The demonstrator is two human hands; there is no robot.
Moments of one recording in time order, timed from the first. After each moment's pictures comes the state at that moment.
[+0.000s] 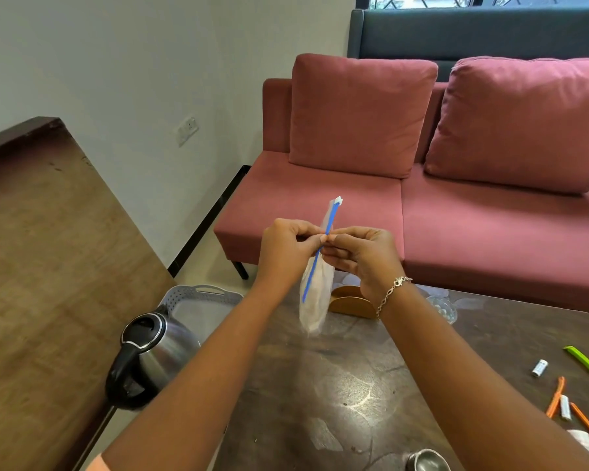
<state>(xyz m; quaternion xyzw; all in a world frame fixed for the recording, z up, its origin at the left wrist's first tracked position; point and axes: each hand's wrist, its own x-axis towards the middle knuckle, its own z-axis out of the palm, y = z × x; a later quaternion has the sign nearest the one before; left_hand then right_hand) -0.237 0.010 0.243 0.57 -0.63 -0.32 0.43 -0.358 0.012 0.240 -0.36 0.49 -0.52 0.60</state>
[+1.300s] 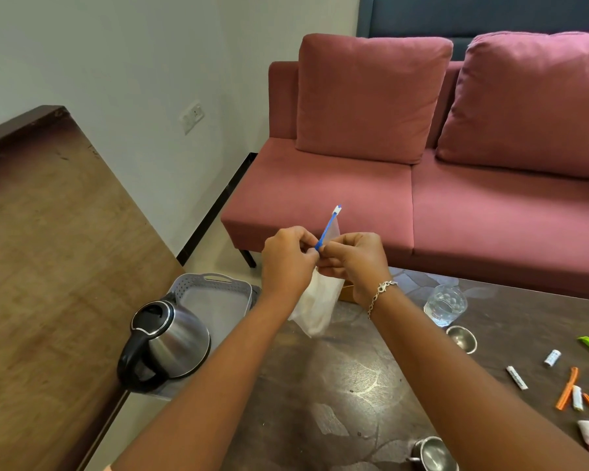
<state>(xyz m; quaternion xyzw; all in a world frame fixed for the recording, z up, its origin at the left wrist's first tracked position) -0.239 0.024 0.224 0.67 -0.62 -0.22 0.36 -0.342 0.017 0.218 -0.41 0.57 -0.45 0.55</state>
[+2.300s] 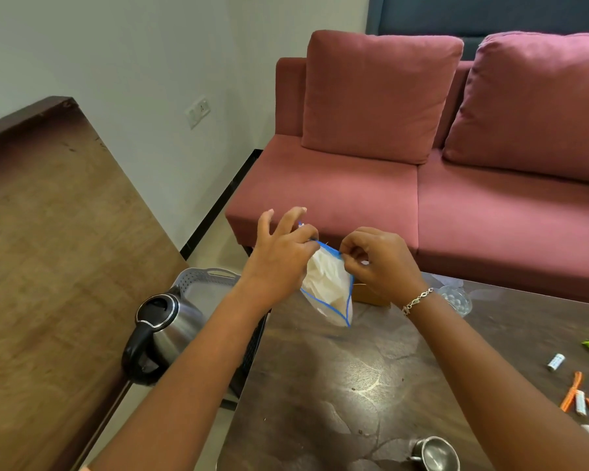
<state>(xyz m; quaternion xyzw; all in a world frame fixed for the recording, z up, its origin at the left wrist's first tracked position) -0.199 0.018 0.211 0.48 -0.86 0.13 0.11 -0.371 0.013 0.202 -0.79 0.50 -0.32 0.13</state>
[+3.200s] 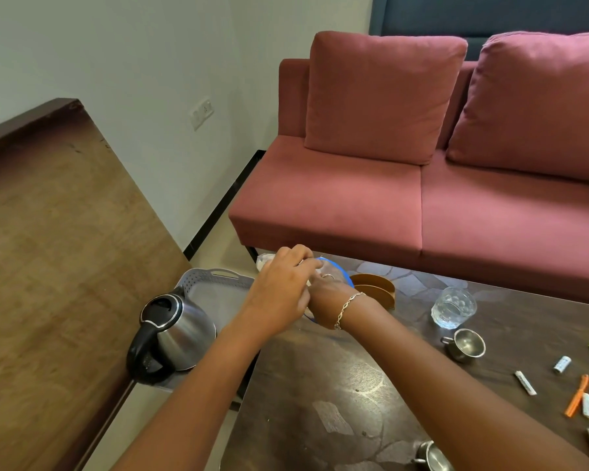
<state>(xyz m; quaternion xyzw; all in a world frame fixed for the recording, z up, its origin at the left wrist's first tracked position) -0.194 0.047 0.194 0.53 -0.83 -0.06 0.18 -0.293 0.025 0.186 -0.84 0.48 0.21 0.11</state>
